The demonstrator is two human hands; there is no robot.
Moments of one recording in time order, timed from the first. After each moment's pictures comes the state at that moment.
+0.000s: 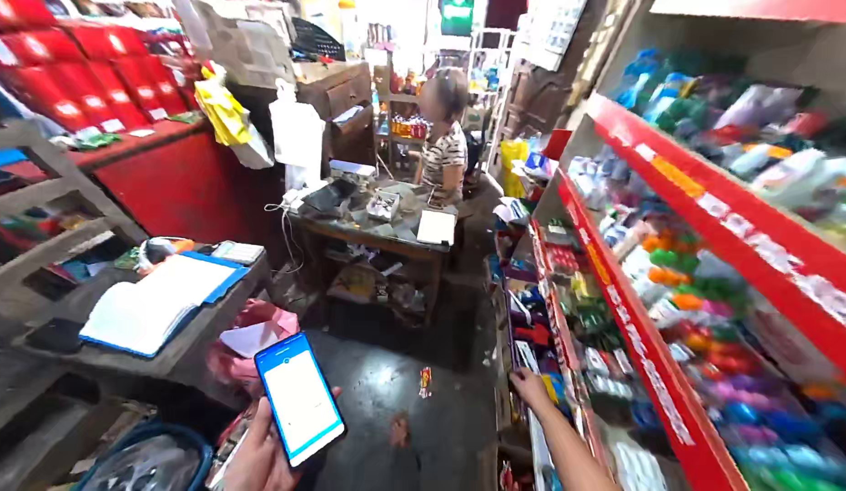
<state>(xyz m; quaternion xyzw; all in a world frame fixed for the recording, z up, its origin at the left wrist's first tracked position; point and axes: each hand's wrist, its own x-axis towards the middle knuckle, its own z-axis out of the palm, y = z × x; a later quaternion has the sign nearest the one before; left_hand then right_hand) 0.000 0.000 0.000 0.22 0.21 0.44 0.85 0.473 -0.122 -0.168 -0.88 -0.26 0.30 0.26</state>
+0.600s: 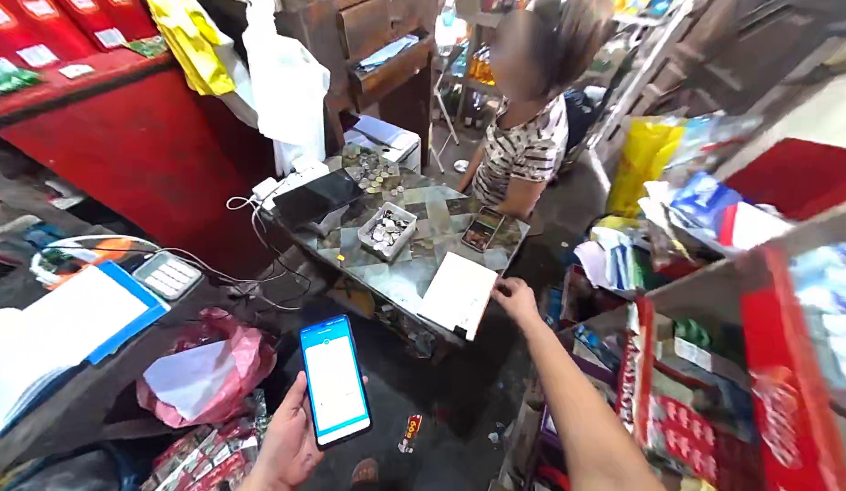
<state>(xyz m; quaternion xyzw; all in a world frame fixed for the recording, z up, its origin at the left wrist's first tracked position) 0.357 0.302 -0.022 0.11 0.33 0.49 0.80 0.800 0.428 -0.116 -0.78 -0.50 0.28 0.25</state>
